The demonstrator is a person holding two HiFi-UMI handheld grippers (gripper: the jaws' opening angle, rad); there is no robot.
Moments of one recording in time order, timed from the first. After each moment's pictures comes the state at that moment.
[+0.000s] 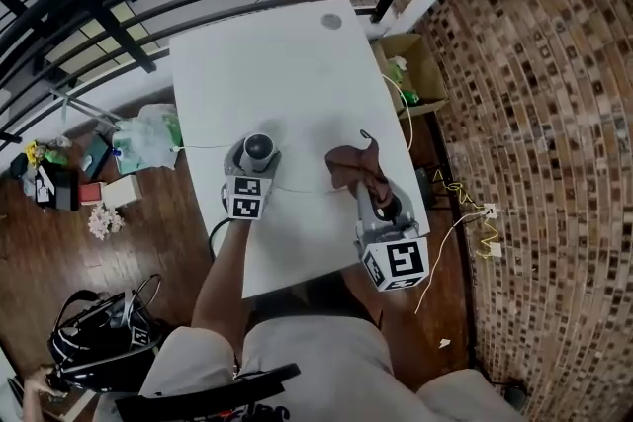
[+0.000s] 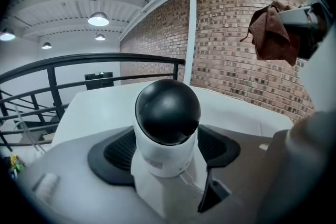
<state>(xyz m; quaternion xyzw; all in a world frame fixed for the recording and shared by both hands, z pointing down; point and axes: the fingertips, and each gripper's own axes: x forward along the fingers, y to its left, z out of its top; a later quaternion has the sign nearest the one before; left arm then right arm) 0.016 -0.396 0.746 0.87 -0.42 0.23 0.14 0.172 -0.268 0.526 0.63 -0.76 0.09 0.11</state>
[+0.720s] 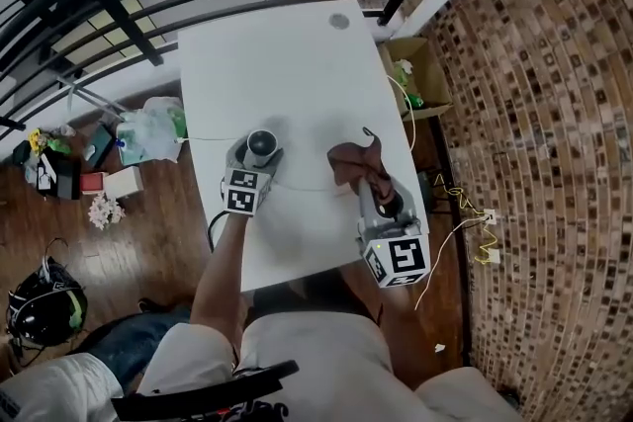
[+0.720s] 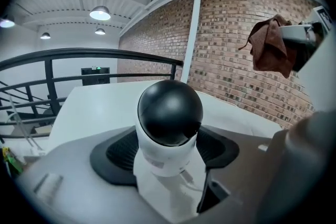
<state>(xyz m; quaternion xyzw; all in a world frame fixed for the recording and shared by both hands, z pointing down) 0.018 -0.387 0.734 0.88 -0.39 0.21 0.18 0.174 -0.267 0.523 0.62 -0.77 0.09 0.10</state>
